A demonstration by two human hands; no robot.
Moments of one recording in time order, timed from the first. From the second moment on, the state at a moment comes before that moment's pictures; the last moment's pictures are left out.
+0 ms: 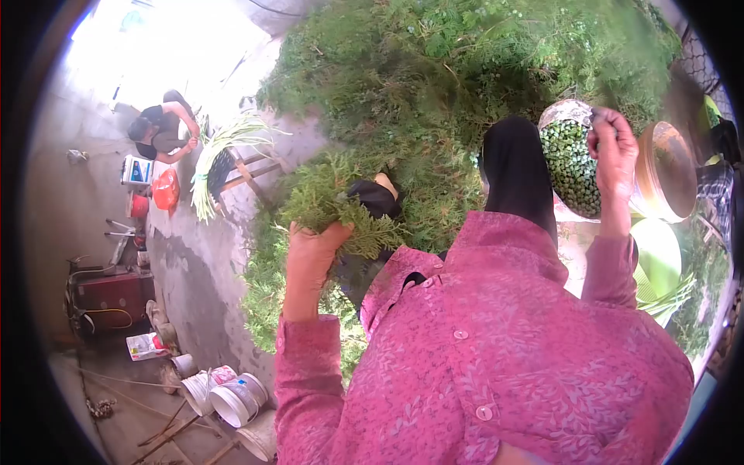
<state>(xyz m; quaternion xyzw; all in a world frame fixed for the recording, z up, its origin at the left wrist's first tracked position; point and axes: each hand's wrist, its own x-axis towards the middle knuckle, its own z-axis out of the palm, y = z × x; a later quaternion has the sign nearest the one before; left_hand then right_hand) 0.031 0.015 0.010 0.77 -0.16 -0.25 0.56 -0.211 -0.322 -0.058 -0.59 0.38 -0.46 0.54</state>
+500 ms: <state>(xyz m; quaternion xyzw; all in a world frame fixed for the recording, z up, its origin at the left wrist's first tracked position) 0.007 -0.016 0.020 0.74 -0.19 -0.32 0.55 -0.093 -0.200 0.010 -0.72 0.06 -0.02 0.70</state>
